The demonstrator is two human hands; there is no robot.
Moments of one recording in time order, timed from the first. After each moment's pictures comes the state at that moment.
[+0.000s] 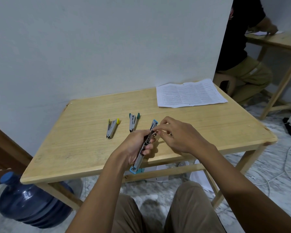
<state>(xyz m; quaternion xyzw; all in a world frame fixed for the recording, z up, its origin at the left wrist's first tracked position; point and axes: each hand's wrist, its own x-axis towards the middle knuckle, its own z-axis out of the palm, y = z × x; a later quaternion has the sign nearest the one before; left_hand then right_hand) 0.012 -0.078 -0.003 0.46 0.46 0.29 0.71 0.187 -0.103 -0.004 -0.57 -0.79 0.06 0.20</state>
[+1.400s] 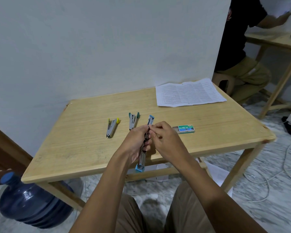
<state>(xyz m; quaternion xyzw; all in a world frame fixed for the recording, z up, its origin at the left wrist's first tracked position) 0.018 -0.088 0.004 0.48 0.46 0.36 0.65 0.138 -0.110 -0.040 -0.57 -0.67 0.14 0.46</state>
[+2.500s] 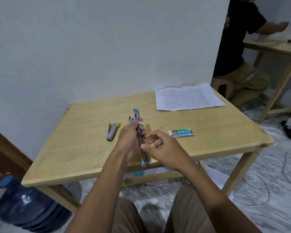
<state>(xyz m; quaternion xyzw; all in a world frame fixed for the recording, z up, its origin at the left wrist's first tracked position) 0.011 -0.066 0.004 0.36 0.44 0.49 0.66 0.142 -0.135 -0.018 -0.56 -0.64 0.34 0.40</state>
